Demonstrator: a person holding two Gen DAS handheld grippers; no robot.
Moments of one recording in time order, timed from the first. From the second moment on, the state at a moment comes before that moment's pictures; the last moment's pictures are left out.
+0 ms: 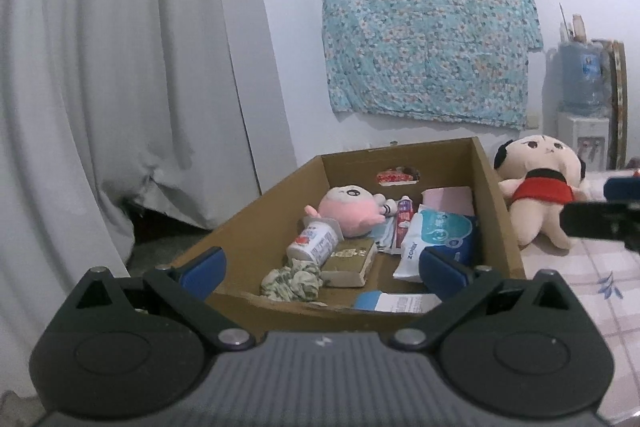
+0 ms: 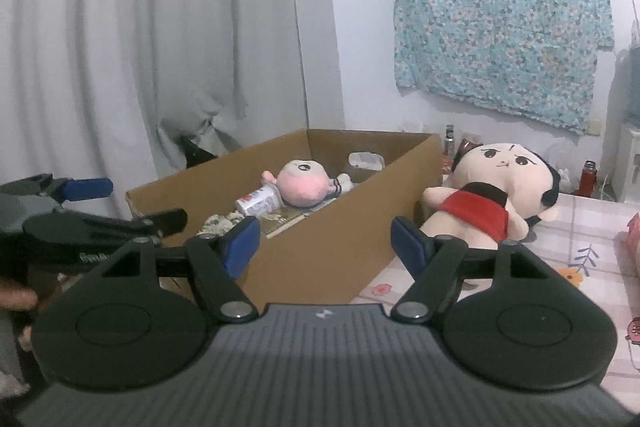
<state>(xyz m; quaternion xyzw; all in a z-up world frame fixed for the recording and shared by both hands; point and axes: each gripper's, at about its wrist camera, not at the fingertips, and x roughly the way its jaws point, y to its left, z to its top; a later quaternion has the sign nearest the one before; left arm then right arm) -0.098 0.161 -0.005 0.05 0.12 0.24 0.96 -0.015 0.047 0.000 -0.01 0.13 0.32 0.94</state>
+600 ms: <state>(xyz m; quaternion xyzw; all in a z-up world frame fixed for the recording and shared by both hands) -0.105 0.168 -0.004 0.05 0.10 0.26 0.96 -0.004 0.045 -0.013 0.01 0.16 0.30 0.94</state>
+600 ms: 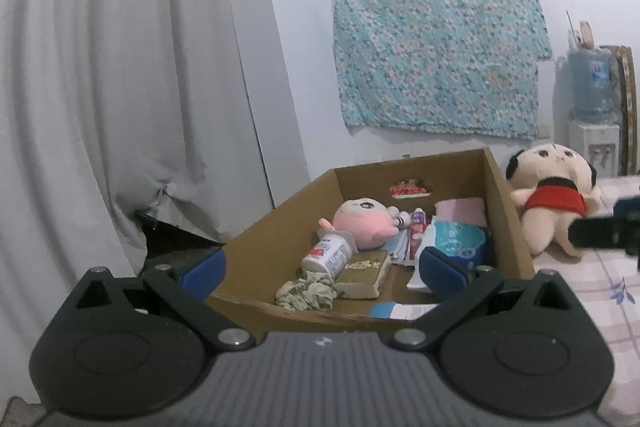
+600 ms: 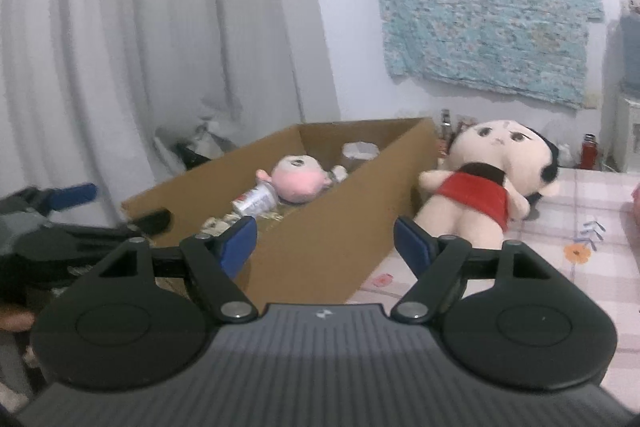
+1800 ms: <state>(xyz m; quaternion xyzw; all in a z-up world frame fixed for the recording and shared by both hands) -0.094 0.187 -0.005 0.06 0.16 0.26 0.95 0.004 0.037 0.003 0.04 0.15 0.29 0.94</state>
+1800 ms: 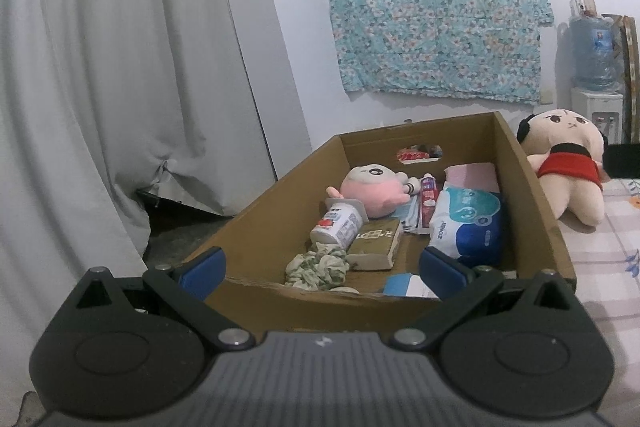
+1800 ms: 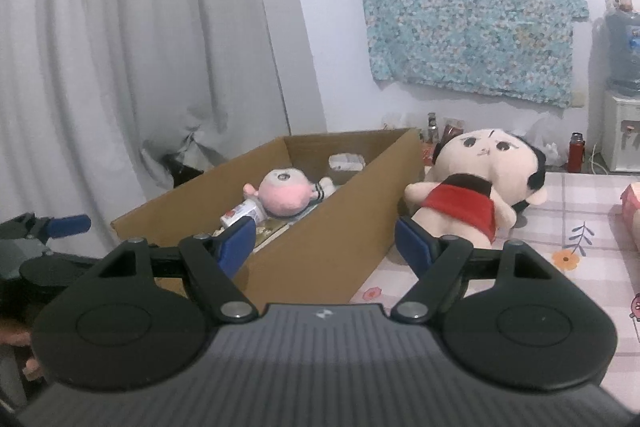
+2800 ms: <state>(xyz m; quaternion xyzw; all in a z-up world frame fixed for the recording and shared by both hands) -0.079 0.180 -0.006 0.07 0.17 0.28 0.94 0.009 0.036 0.001 0.02 0.15 0.27 0.95</state>
